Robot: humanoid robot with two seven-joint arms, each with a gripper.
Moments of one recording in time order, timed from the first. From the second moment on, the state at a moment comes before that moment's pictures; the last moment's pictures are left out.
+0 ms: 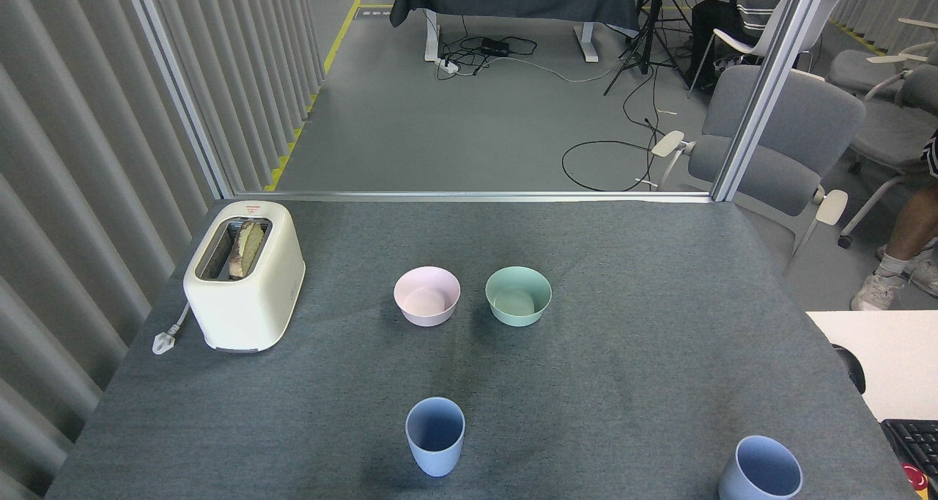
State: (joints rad) left arm 0.37 0.07 -0.27 -1.47 -1.43 0.20 0.49; right arm 0.33 -0.04 -0.22 -1.36 1.48 -0.11 -0.40
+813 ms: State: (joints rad) left arm 0.37 0.07 -0.27 -1.47 -1.43 0.20 0.49; right arm 0.26 -0.06 -0.21 -1.32 1.48 -0.11 -0.39
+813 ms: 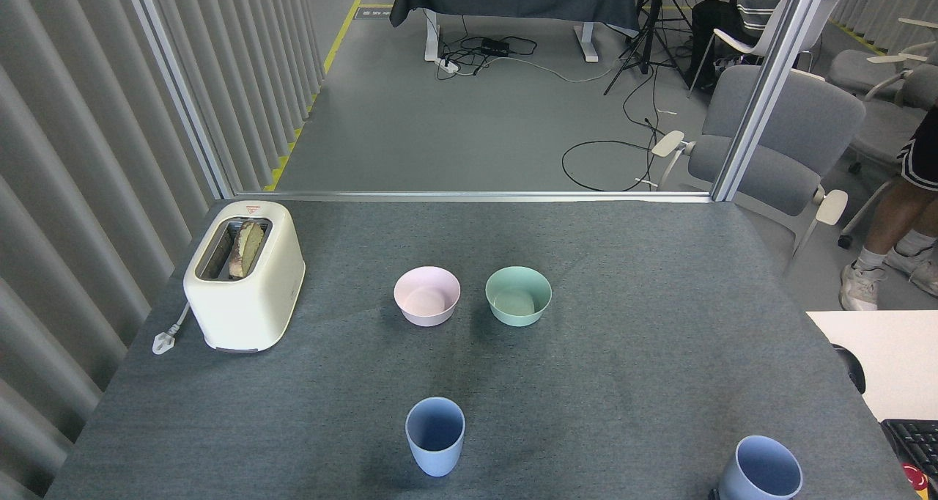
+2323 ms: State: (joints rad) left arm 0.36 0.07 -0.27 -1.46 -1.43 0.21 0.50; right arm -0.18 0.11 0.21 -1.27 1.58 0.01 -0.25
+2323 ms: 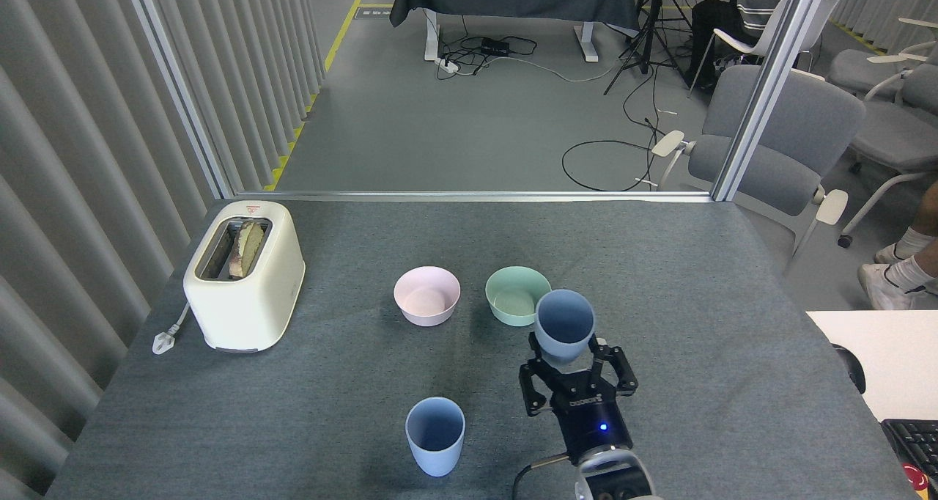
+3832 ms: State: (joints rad) left arm 0.35 0.07 -0.26 -1.44 -1.43 0.20 0.50; right arm -0.01 0.22 0.44 -1.37 1.67 -0.02 -0.20
